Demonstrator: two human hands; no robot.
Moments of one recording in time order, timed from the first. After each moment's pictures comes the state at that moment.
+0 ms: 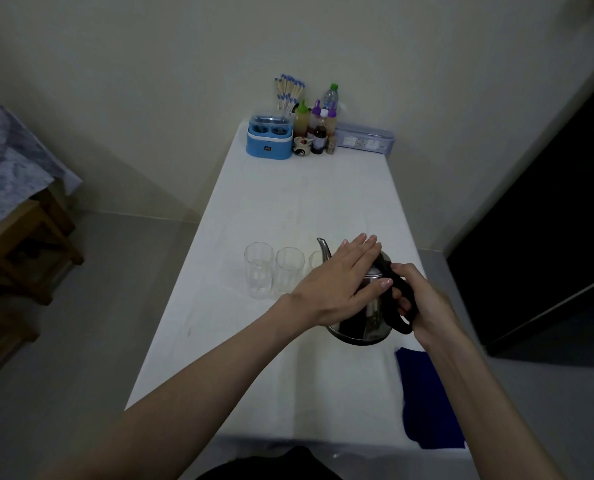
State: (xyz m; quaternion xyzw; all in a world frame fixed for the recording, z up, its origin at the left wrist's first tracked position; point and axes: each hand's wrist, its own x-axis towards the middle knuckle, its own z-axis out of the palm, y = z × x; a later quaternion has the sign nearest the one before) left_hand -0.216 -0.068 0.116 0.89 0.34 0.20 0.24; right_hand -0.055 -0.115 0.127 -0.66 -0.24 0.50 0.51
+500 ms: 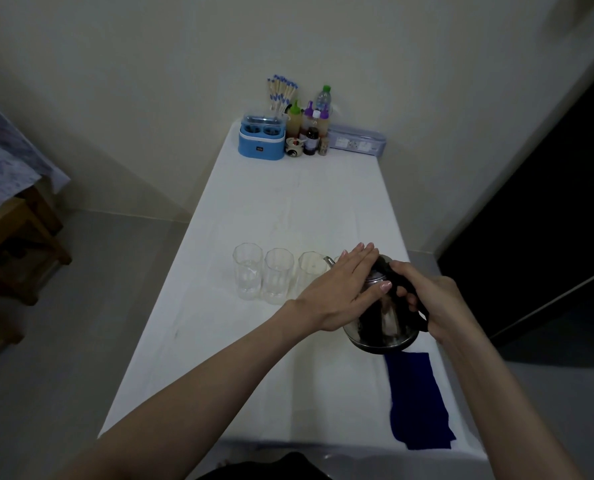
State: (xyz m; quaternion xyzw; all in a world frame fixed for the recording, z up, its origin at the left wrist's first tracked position) left_hand -0.191 -0.071 0.107 0.86 0.35 0.20 0.31; right_hand -0.030 -0.112 0.147 -0.74 -0.29 0.41 0.45
